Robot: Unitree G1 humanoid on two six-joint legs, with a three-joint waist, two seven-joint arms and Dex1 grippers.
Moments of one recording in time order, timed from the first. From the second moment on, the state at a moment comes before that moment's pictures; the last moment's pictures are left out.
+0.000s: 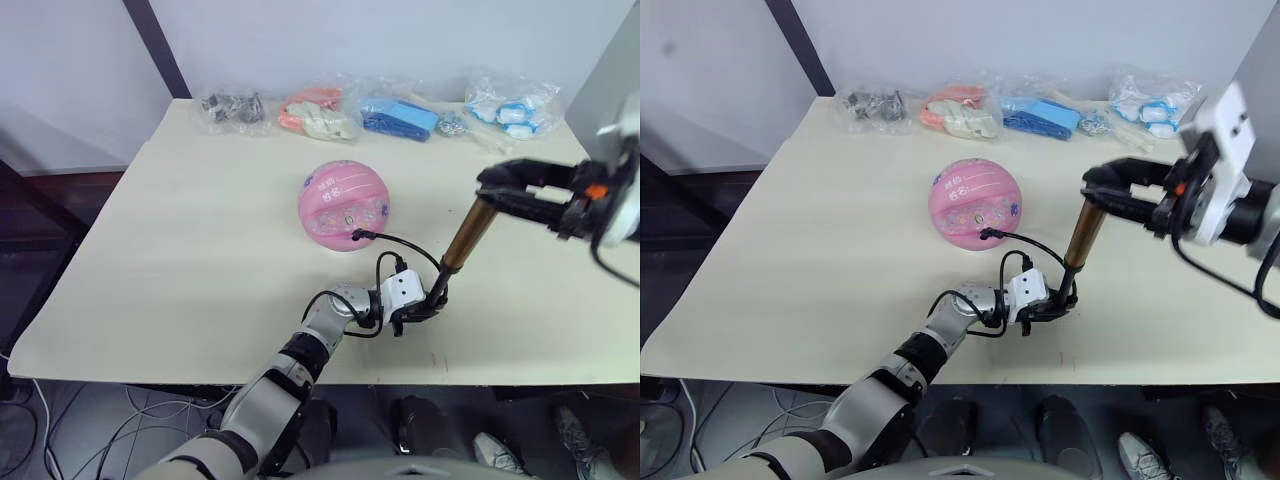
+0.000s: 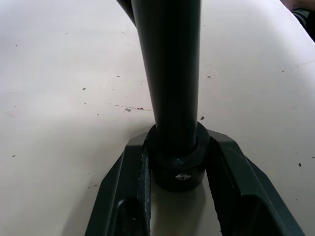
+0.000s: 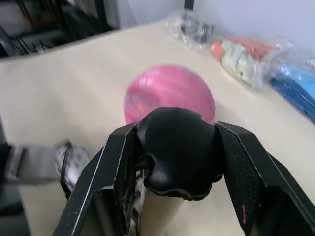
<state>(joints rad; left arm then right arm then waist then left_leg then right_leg) -0.59 0.00 -0.40 0.83 0.15 -0.23 -0.87 -0.32 -1.00 -0.31 -0.61 1.06 0.94 0.52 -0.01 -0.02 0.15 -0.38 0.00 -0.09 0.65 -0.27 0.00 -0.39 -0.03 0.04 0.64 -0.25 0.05</state>
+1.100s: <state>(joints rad) -0.59 0.00 -0.40 0.81 0.14 -0.23 -0.87 -0.44 -1.01 -0.36 -0.54 1.16 1.03 0.52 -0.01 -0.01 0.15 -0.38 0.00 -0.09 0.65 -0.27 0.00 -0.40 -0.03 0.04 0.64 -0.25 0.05</state>
